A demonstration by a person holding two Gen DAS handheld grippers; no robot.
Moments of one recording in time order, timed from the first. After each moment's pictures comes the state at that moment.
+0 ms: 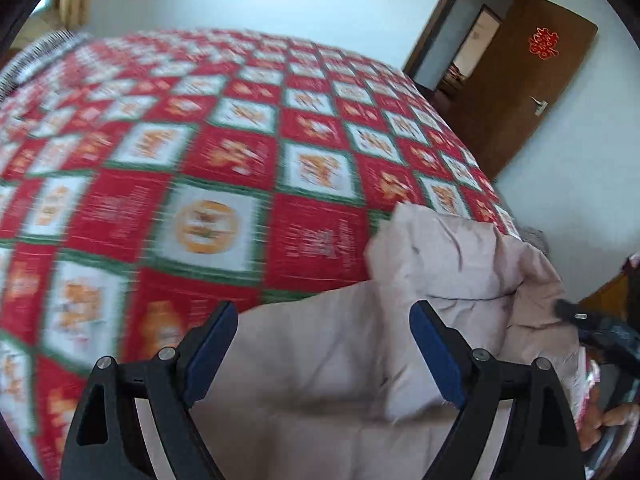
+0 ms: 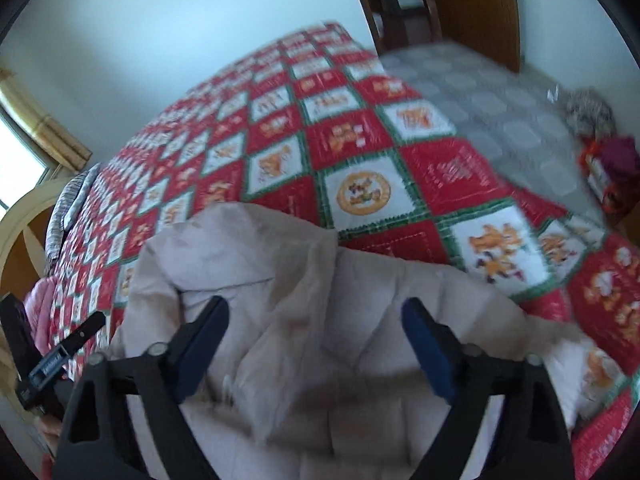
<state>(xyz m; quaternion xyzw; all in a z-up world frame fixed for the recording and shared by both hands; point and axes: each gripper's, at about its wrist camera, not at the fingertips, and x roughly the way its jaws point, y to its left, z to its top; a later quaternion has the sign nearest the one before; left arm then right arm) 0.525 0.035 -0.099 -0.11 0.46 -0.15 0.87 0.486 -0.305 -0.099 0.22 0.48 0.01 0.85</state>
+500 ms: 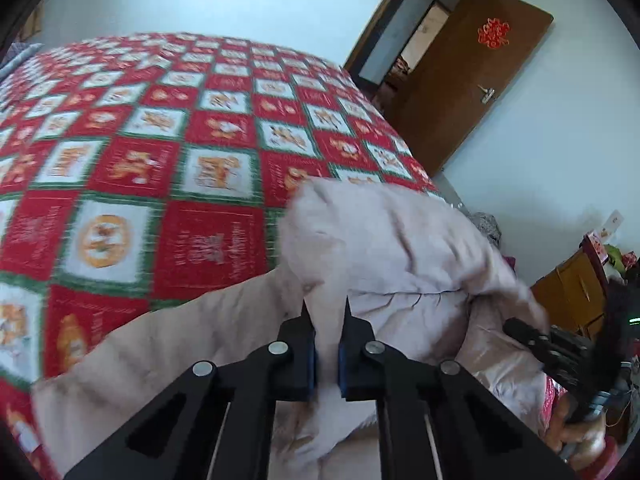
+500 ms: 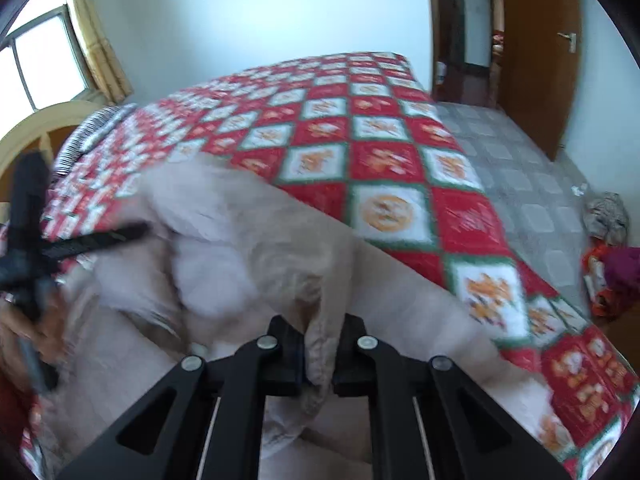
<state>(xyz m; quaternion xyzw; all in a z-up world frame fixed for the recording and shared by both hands) 0.503 -0.005 -0.073 -0.12 0.44 -0.24 0.86 0.425 -0.299 -0.085 0.04 0.44 0.04 0.90</state>
